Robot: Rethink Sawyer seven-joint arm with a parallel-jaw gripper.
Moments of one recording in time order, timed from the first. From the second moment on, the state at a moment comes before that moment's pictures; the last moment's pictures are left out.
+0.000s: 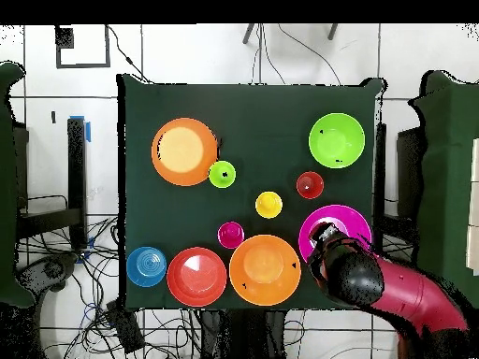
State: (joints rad) arm -0.79 -0.92 0.16 2.01 -0.36 0.34 2.17
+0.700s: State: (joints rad) arm -0.79 -0.93 0.16 2.01 -0.36 0.34 2.17
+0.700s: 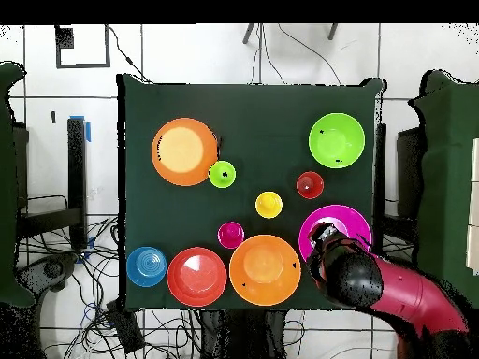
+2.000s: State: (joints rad) arm -0.76 -0.86 0.16 2.01 -0.42 0.34 2.17
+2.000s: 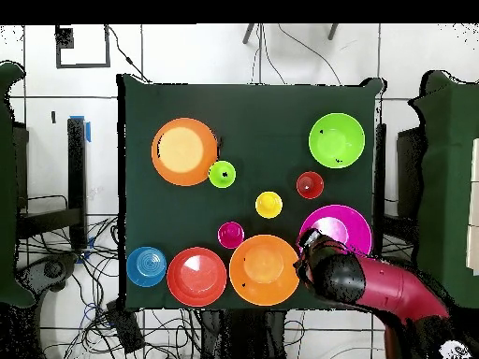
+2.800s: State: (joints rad) arm -0.73 -0.83 0.16 2.01 -0.43 0.33 2.17
